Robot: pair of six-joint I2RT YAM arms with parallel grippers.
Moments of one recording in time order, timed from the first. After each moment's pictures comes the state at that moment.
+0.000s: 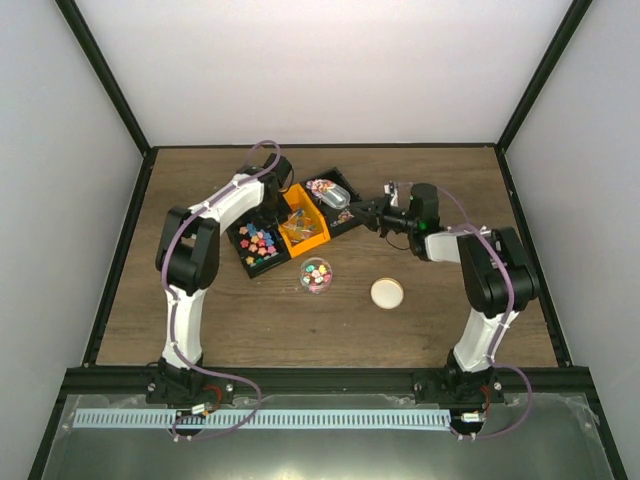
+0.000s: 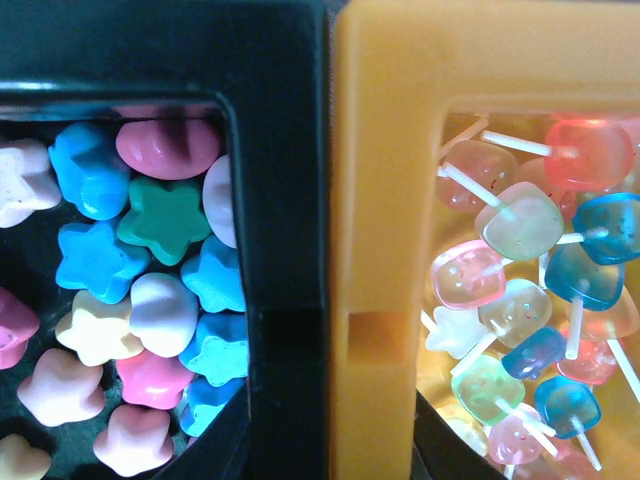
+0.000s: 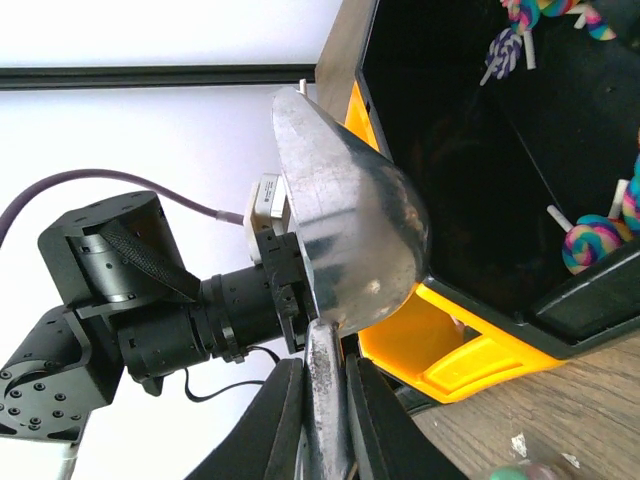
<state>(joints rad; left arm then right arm) -0.40 2.14 1.72 -0.96 -0.05 -0.92 0.24 1.82 0.85 0.69 -0.87 1.32</state>
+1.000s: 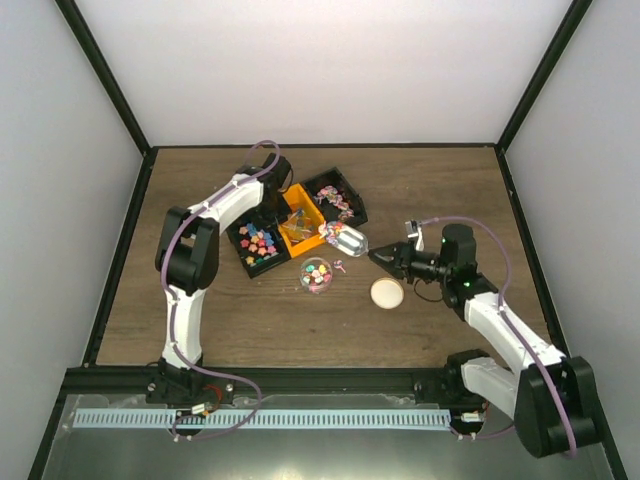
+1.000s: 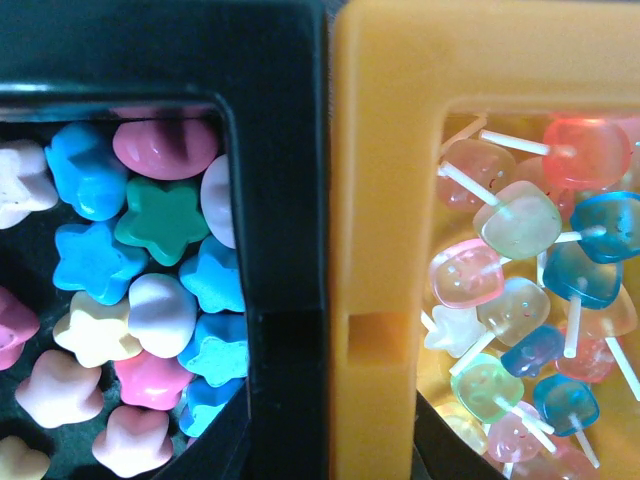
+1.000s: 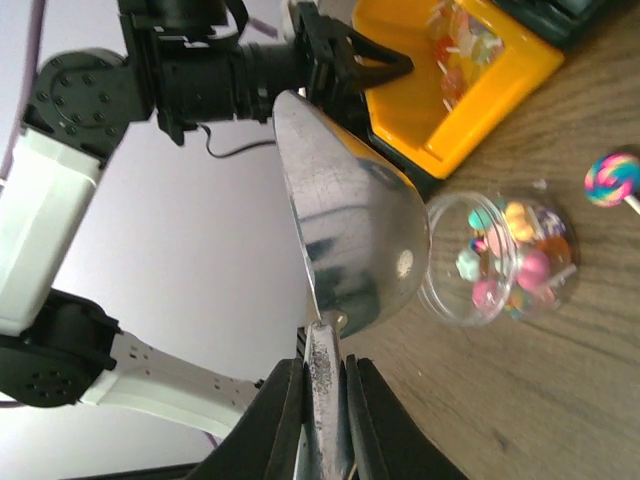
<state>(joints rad) -0.40 2.13 1.72 -0.95 -0.04 -0.92 0.21 1.04 0.47 0.18 -0.93 1.06</state>
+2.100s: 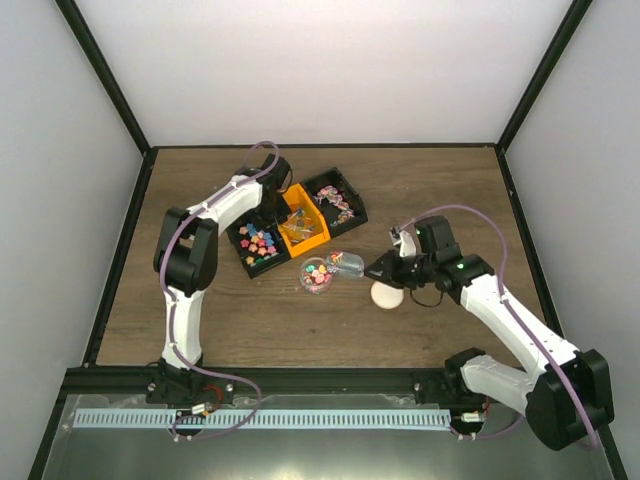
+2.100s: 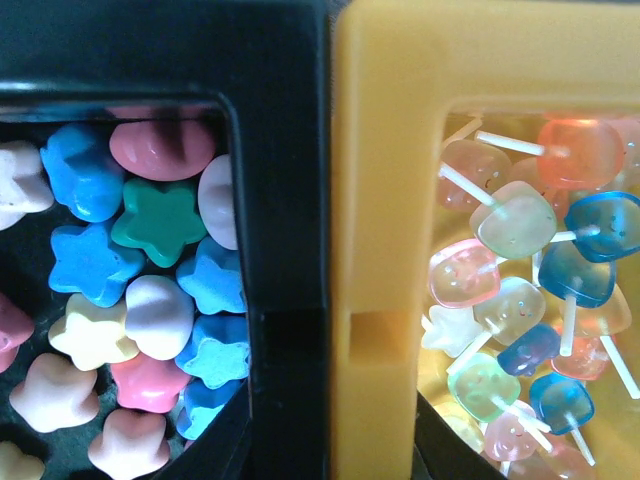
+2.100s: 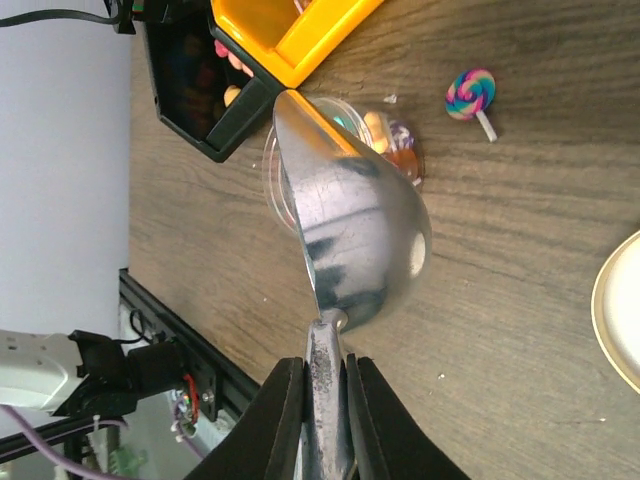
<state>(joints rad) -0.40 2.12 1.69 -0.92 -0.03 -0.92 0.40 1.04 0.71 -0.51 -0.64 0.64</state>
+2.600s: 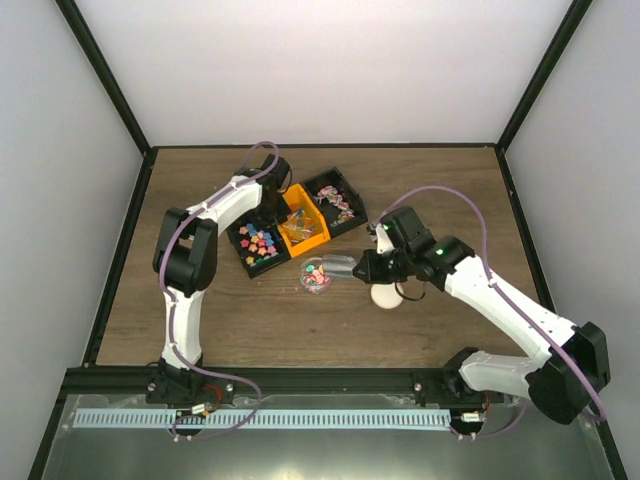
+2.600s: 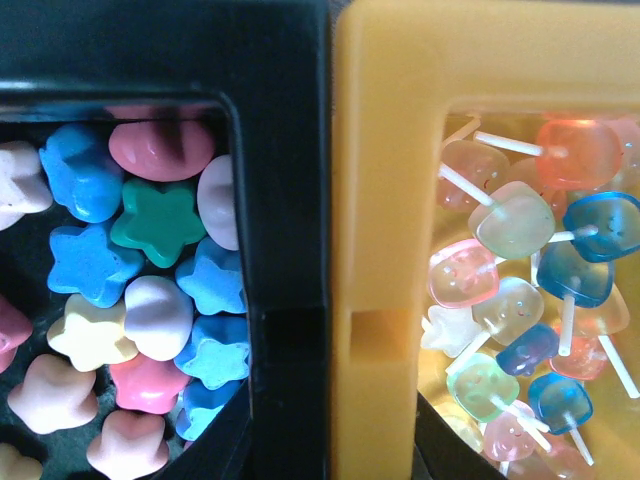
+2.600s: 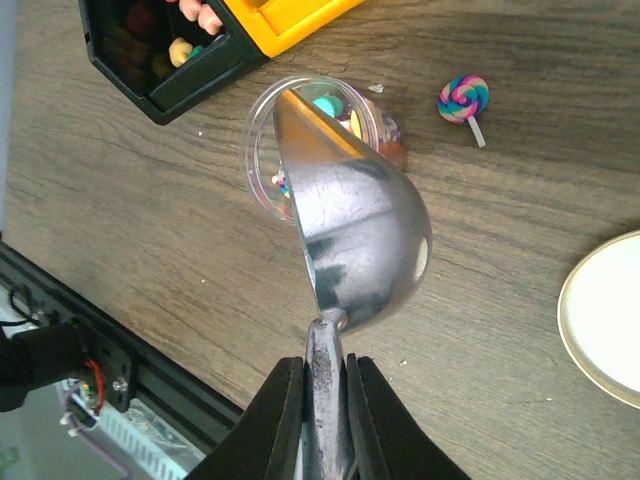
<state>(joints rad) -0.40 2.11 1.68 -0.91 -0.03 -0.92 0.62 1.17 0.95 -0.73 -0.35 0.57</state>
